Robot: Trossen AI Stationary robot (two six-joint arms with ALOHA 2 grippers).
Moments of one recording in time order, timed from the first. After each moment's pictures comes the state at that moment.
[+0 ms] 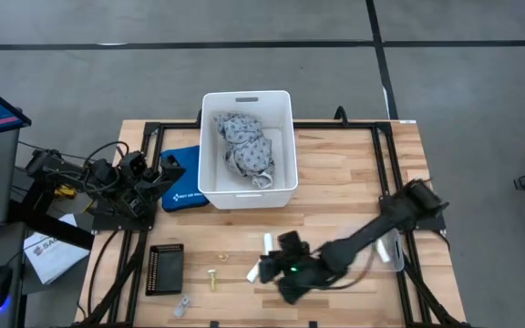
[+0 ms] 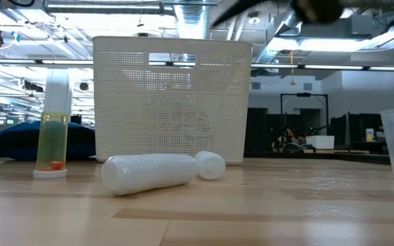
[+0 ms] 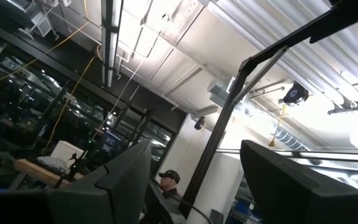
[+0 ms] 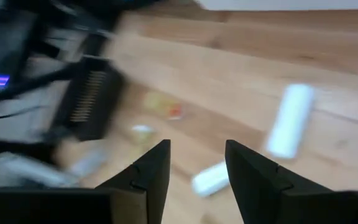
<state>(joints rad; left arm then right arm) -0.33 0.61 0.43 0.85 -0.25 -0.40 0.58 1.98 1.62 -0.66 0.67 1.64</state>
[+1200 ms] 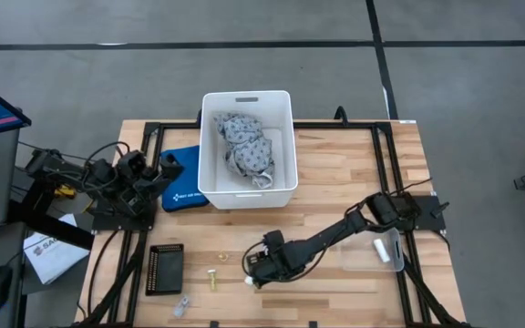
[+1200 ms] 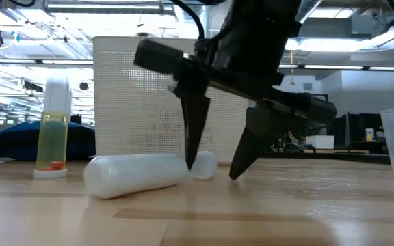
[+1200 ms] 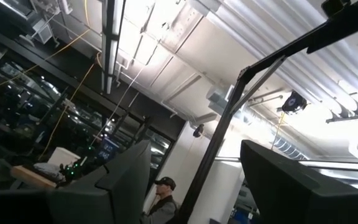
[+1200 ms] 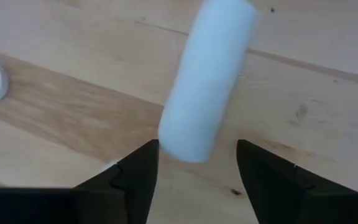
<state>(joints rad) -0.33 0.63 0.43 0.91 -0.26 -0.40 0.44 2.28 1.74 -0.84 0.34 1.72</state>
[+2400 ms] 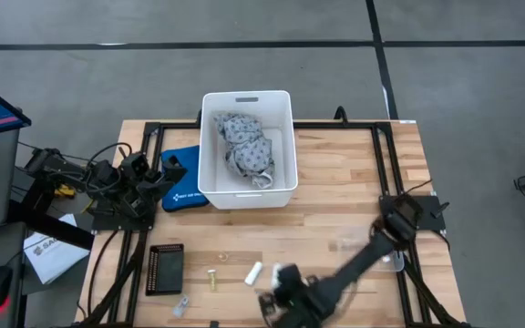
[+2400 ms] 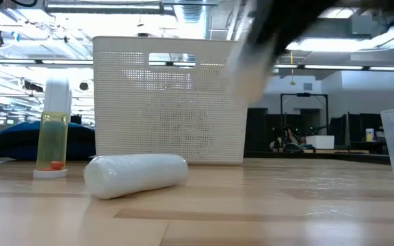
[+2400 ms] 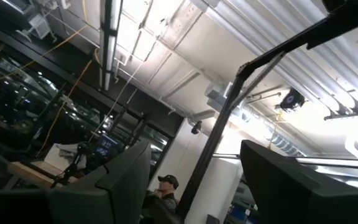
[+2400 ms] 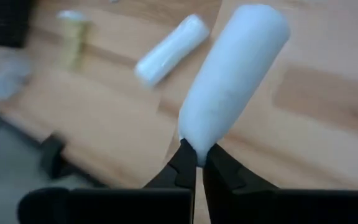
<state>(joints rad) -0.33 0.66 0.43 0.93 -0.24 -0.41 0.72 2.27 2.02 -1.07 0.48 1.93</state>
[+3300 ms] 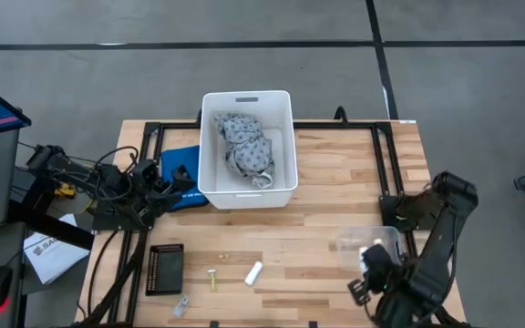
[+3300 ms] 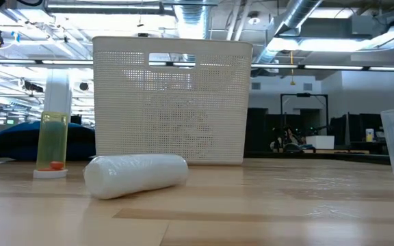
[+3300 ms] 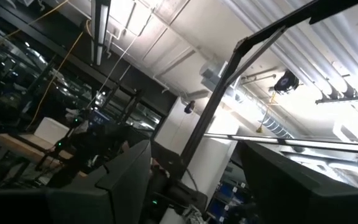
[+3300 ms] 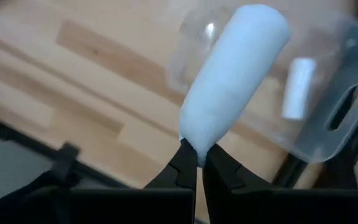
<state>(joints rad) -0.37 0.74 0.43 0.93 -0.22 -0.45 1.01 1.69 1.62 -1.56 0.23 2.13</state>
